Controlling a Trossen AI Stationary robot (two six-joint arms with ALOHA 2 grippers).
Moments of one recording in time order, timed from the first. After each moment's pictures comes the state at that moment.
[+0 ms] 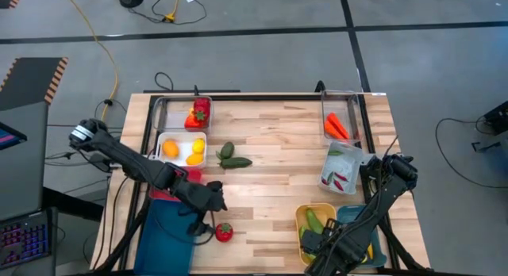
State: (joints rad) left arm -0.45 1.37 0.99 -0.38 0.13 -0.38; right arm 0.84 1.95 1.81 -1.32 -0.05 1.27
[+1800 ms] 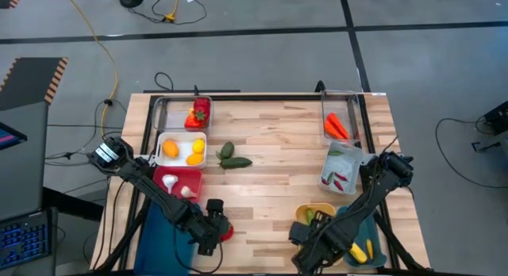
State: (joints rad) left arm -0.66 1.74 0.99 -0.30 -0.22 -0.48; right arm 0.74 1.95 1.81 -1.27 0.01 1.16
